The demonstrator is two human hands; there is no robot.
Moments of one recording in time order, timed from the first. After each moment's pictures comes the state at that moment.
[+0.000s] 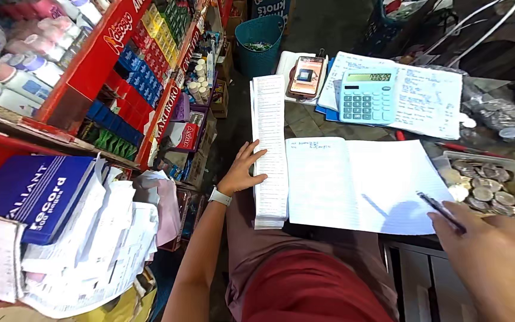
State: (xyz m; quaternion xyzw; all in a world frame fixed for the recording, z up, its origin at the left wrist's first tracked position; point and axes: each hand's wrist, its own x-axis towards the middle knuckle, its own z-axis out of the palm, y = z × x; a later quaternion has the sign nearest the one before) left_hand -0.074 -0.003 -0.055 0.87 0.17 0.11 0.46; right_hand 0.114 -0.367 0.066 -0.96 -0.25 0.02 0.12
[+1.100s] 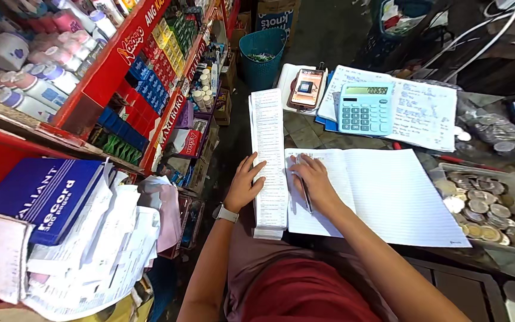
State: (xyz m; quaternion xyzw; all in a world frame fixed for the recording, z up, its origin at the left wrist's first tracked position) left_hand -0.078 -0.026 -0.075 0.88 0.20 0.22 0.38; right_hand 0.103 -0.186 -0.037 -0.74 -0.59 0.05 0.32
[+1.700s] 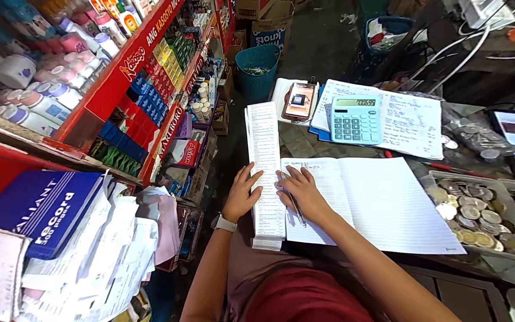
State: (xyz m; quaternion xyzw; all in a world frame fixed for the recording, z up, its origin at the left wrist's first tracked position) left_hand -0.079 -0.025 -0.075 0.88 0.19 0.23 0.38; right_hand 0.099 -0.180 -0.053 -0.71 -0.64 0.04 0.28
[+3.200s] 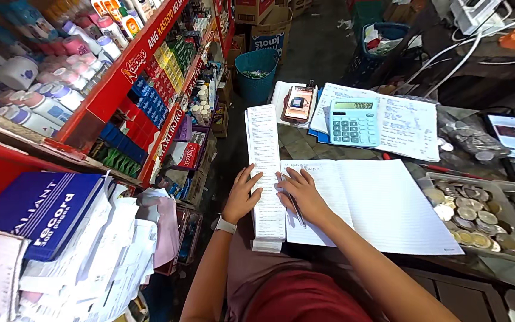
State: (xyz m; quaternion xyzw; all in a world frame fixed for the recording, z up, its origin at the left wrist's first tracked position) left_hand -0.078 -0.025 -0.076 0.88 0.19 0.23 0.38; right_hand 0.100 -0.181 -0.052 -0.71 -0.64 0.04 0.28
